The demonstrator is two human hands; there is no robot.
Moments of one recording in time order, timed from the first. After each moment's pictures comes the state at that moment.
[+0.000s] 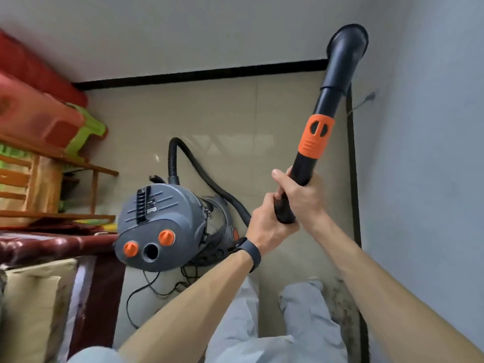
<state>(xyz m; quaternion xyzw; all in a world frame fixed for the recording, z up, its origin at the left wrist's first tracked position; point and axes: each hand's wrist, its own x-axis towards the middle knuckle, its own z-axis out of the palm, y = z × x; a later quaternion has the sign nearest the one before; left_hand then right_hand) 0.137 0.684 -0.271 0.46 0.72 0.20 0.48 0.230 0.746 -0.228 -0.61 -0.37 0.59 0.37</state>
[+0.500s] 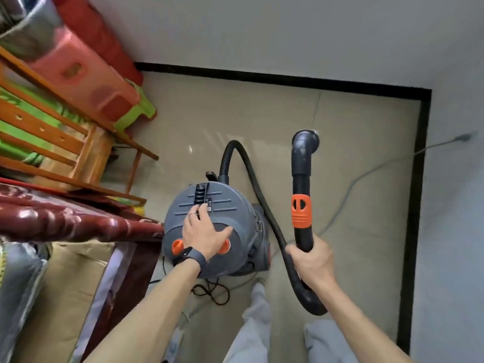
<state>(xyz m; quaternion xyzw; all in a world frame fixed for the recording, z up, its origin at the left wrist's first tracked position) -0.172 0.607 -0.312 0.37 0.91 0.01 0.21 0.080 0.659 -0.314 -0.68 -0.48 0.54 0.14</state>
